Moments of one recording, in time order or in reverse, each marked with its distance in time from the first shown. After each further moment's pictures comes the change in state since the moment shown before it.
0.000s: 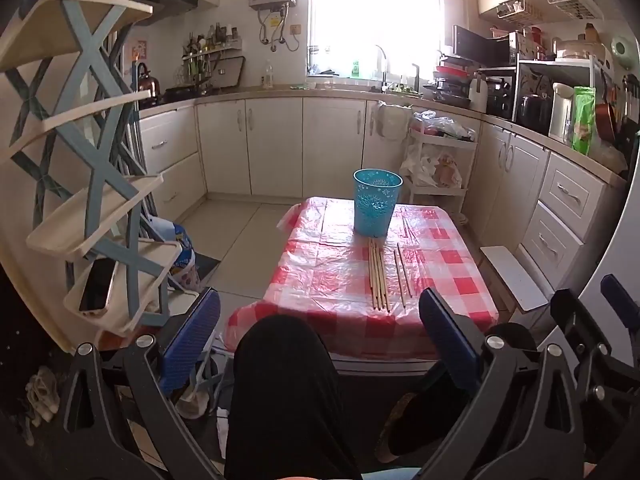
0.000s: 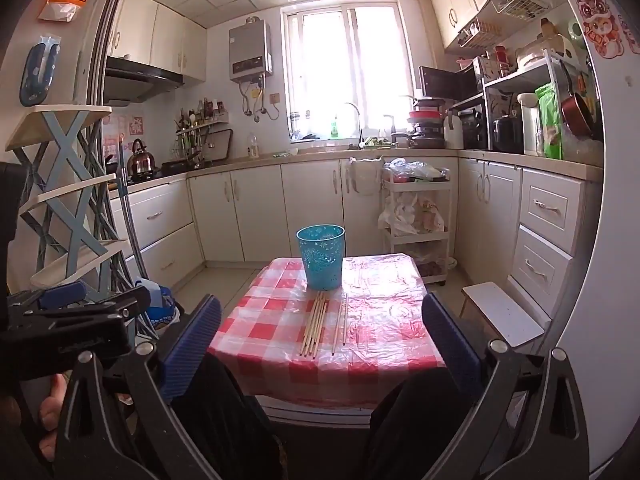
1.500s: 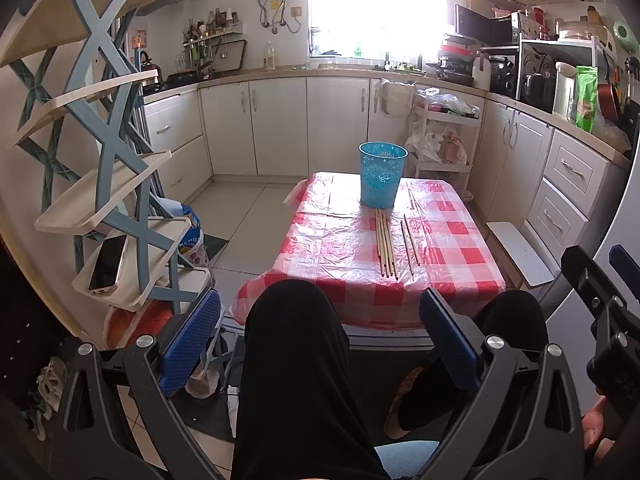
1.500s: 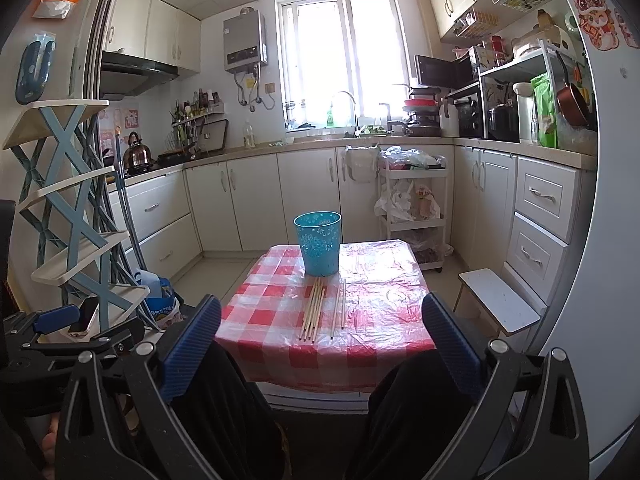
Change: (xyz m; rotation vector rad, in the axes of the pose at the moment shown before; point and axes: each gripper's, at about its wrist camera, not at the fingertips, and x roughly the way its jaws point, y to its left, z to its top) left arm -0.003 0.001 -0.021 0.044 0.075 0.044; right arm 0.001 0.001 -0.003 0.018 0.053 -0.015
